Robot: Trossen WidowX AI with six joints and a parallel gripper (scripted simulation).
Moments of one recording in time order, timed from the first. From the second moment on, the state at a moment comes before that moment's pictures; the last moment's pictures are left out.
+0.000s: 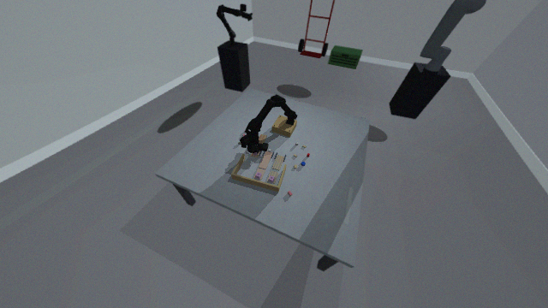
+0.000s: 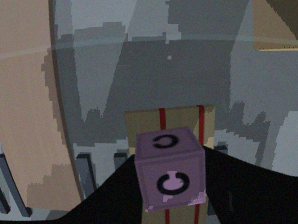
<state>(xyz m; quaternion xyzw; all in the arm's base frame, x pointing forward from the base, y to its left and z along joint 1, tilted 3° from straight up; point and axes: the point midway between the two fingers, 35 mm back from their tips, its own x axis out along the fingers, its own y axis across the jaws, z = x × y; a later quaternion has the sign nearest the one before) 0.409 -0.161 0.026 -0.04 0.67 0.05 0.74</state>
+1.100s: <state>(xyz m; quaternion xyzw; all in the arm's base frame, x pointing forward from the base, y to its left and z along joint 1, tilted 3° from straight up) 0.317 -0.126 0.054 -0.04 0.67 0.05 0.74</state>
